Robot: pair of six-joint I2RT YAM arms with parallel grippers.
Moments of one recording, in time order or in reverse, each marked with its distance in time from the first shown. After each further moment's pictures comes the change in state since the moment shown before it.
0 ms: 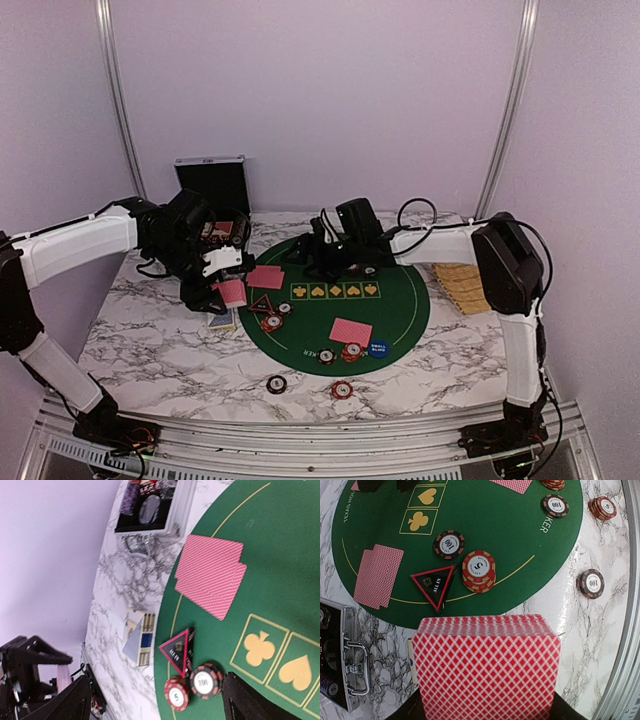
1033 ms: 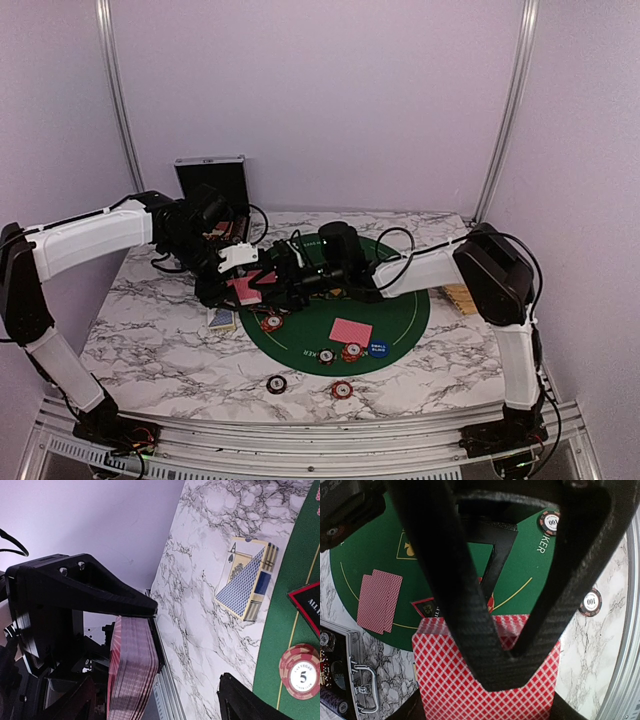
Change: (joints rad) left arm -0.068 0.083 0.099 0.001 -0.004 -0.020; right arm 0.150 0.000 -0.173 0.472 -0.293 0.254
